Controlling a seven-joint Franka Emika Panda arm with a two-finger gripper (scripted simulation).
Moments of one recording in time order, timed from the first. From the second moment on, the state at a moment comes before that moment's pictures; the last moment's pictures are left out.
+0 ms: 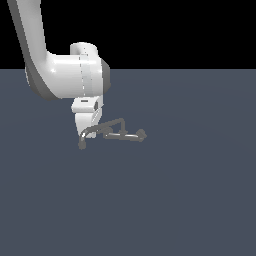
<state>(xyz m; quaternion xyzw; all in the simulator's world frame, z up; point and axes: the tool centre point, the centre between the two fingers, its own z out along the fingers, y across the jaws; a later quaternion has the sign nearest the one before) 0.030 0.130 0.060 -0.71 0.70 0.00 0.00</state>
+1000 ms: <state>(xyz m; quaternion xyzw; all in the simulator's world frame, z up) 0.044 0.111 0.060 -0.73 0.69 0.02 0.00</state>
